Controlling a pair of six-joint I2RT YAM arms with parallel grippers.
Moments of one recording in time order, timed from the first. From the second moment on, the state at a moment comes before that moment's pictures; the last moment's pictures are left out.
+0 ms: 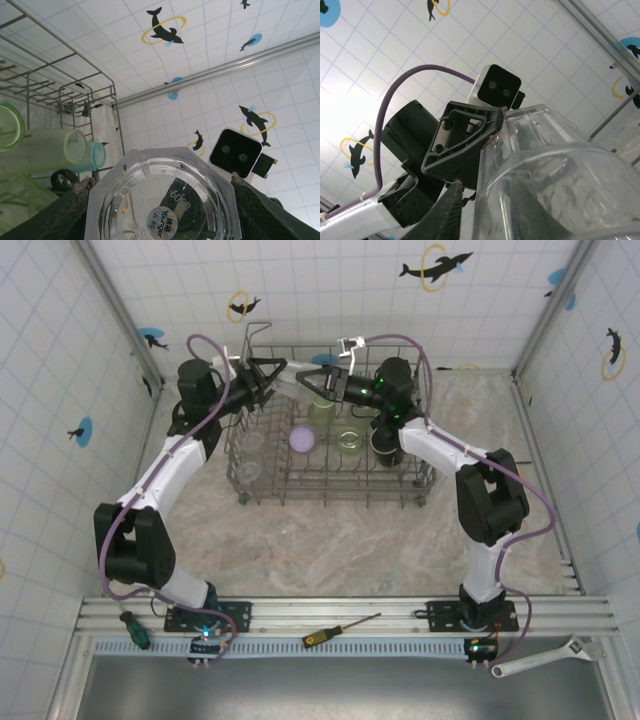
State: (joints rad) left arm -0.20 1.54 1.23 0.24 0.78 -1.14; right arm 0.54 1.90 1.47 0.72 -0.85 1.04
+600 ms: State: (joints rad) left arm -0.20 1.58 1.46 -0.17 0.47 -0.68; right arm 0.41 1.66 1.23 0.38 -0.78 0.80
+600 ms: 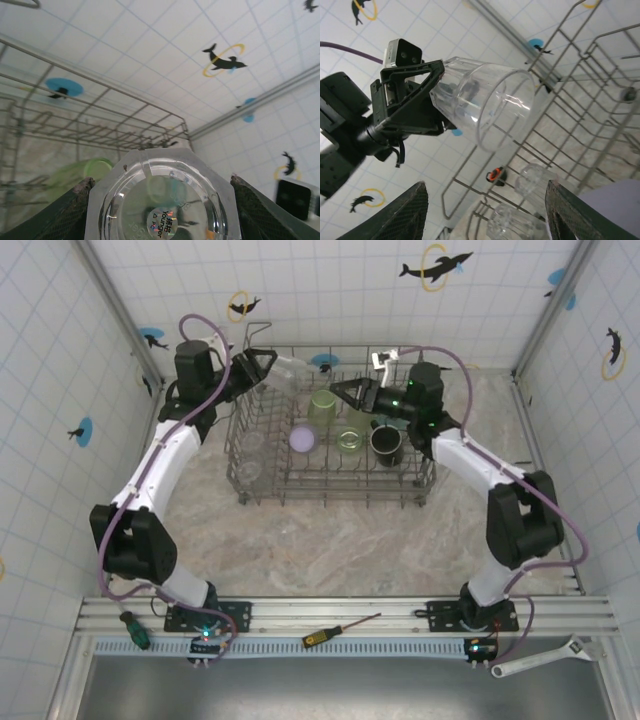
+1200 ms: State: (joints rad) left arm -0.27 1.73 1.61 -0.47 0.04 -0.23; right arm 0.39 1.16 0.93 -0.04 -0.42 0.44
